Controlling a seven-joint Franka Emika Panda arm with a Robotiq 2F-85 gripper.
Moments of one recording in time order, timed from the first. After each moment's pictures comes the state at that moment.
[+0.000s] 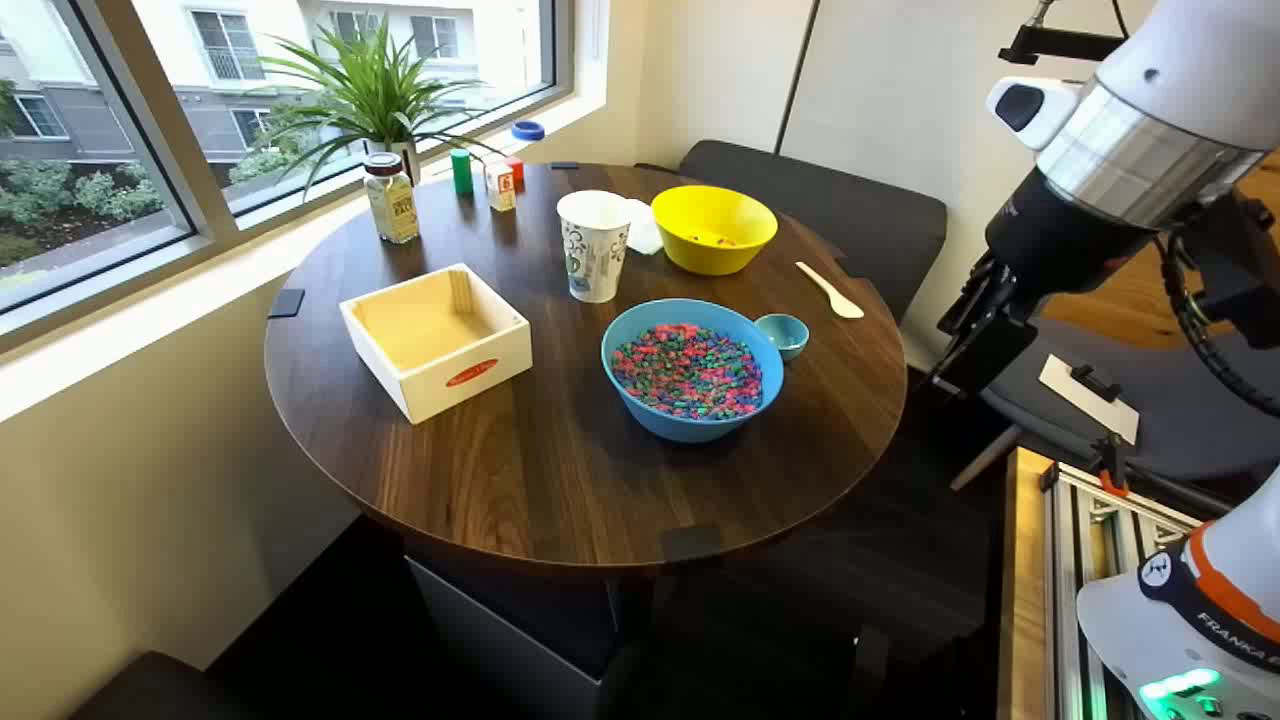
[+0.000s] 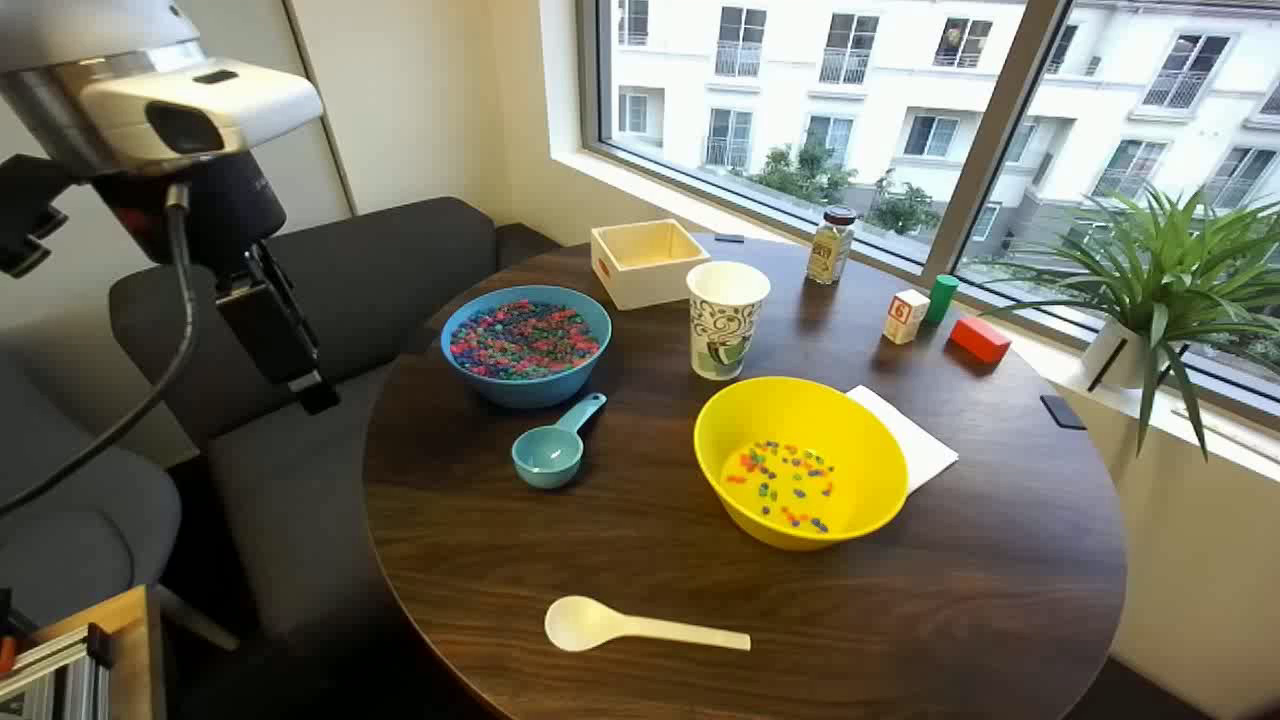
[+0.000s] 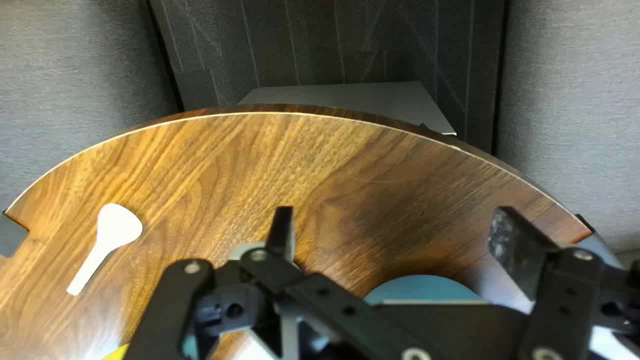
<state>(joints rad) 0.07 -0.71 0.26 -2.62 0.02 2.05 0.27</state>
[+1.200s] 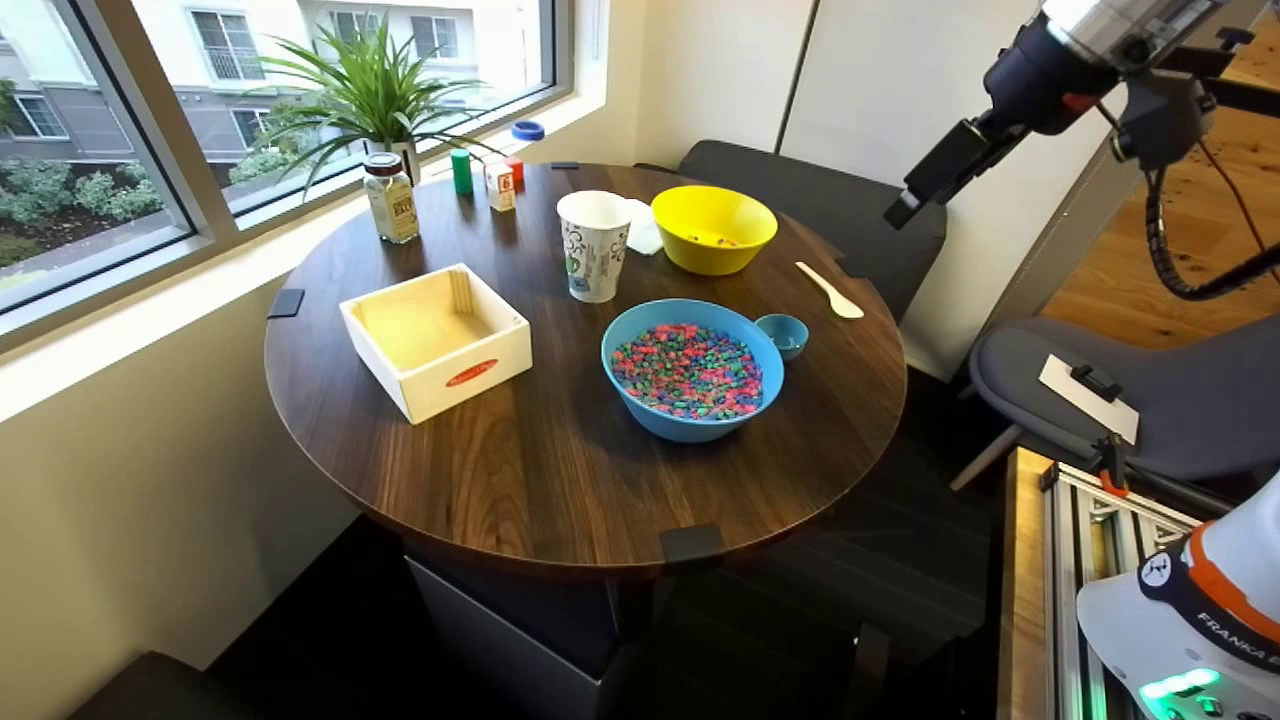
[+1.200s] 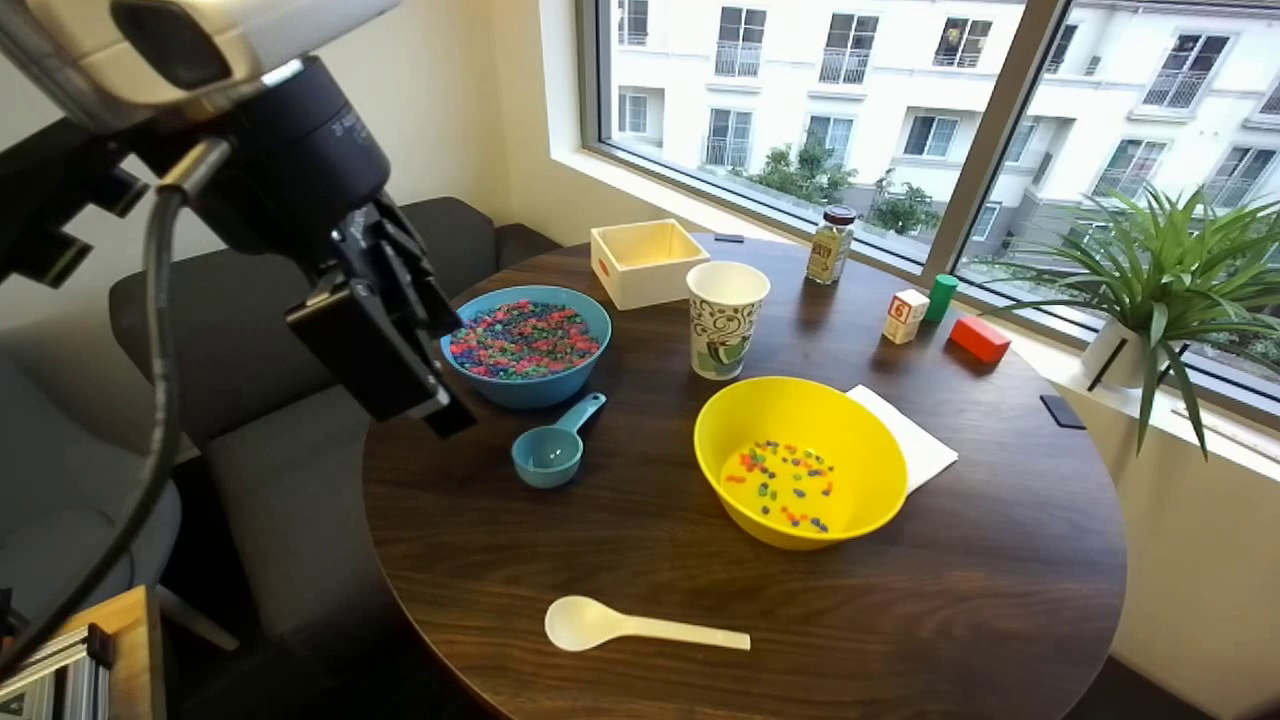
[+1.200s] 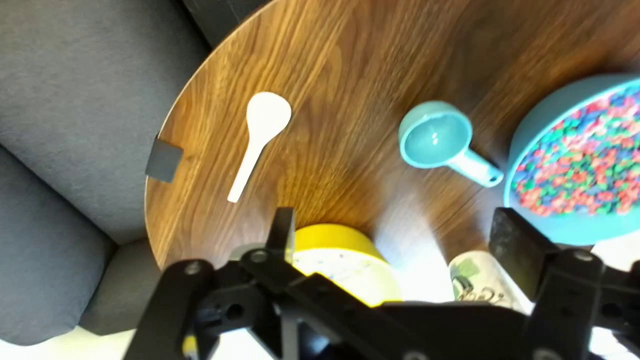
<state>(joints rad) -0.11 -0.72 0.07 -2.57 -0.07 2.22 0.27</state>
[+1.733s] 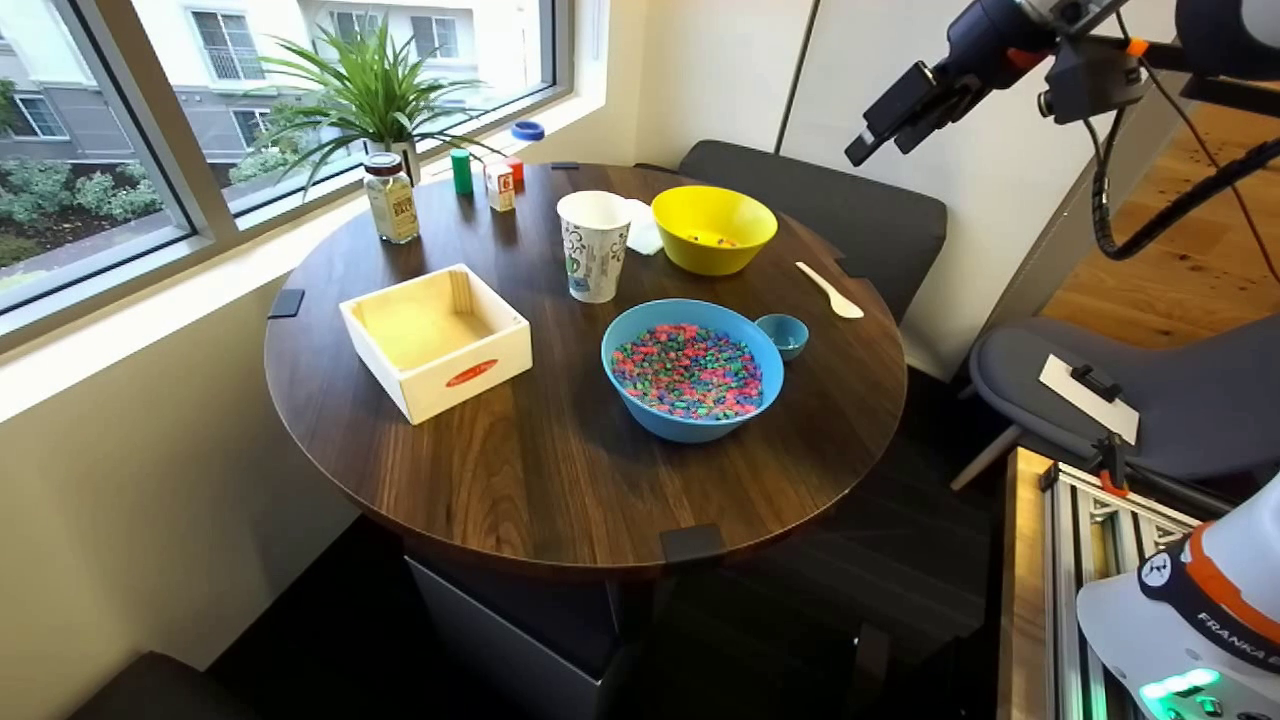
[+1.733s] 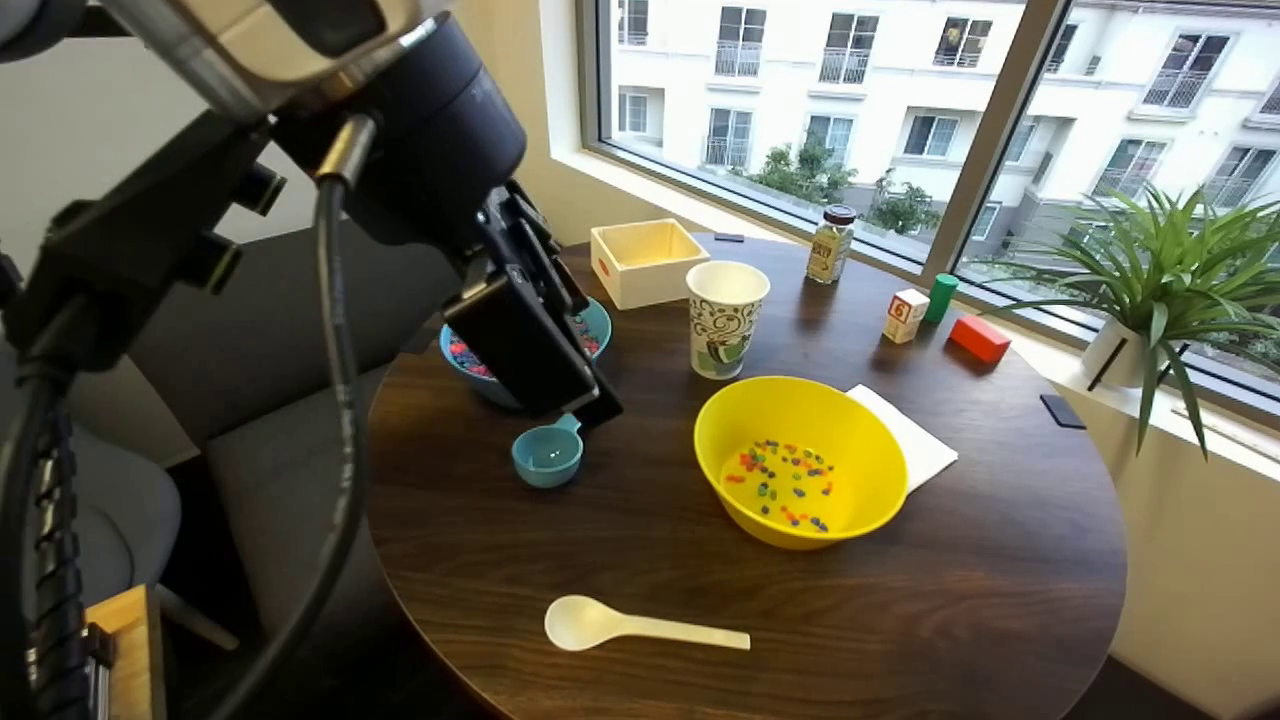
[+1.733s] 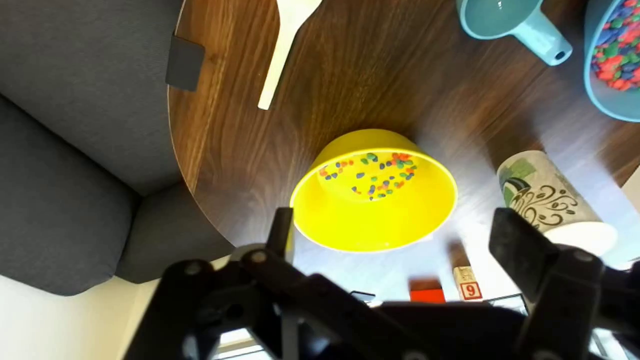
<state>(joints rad) -0.20 -0.60 0.04 -2.49 -0.10 2.40 0.26</state>
